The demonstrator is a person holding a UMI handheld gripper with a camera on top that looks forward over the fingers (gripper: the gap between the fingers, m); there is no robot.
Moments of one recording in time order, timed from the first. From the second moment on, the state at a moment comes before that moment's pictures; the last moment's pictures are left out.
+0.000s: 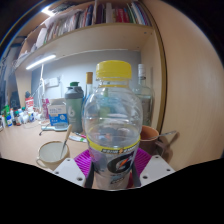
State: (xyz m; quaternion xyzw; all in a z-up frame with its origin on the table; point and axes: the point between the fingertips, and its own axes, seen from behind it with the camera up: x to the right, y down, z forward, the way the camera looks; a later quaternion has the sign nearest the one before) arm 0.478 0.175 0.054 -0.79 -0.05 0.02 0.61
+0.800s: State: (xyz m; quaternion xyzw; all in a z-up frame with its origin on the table) arm 0.477 0.020 0.071 -0.86 0.02 -0.01 0.51
